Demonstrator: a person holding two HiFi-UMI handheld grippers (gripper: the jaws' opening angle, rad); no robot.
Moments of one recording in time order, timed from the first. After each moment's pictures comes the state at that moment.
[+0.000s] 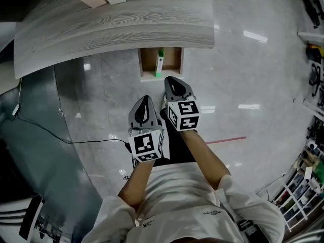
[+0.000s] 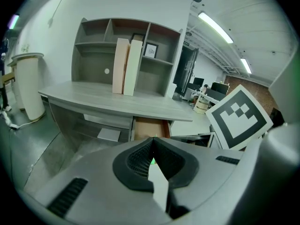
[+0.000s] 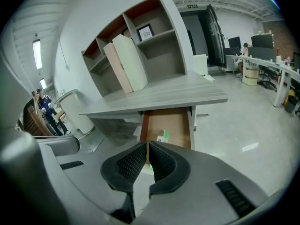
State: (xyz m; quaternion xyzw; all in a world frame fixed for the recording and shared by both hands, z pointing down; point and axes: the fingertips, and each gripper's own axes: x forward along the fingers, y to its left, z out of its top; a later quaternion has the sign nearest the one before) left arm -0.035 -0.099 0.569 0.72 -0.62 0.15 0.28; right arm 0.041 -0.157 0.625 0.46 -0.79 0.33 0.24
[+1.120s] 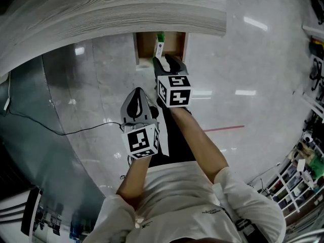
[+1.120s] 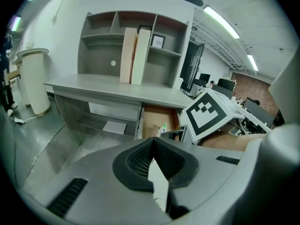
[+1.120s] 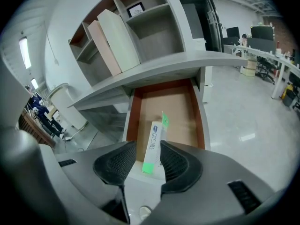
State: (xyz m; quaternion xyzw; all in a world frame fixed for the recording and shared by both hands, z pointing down) left arm -0.052 -0.092 0.626 0.69 -0.63 0.18 0.29; right arm 0.022 -0.183 0.716 0.47 -0.76 0.37 0.27
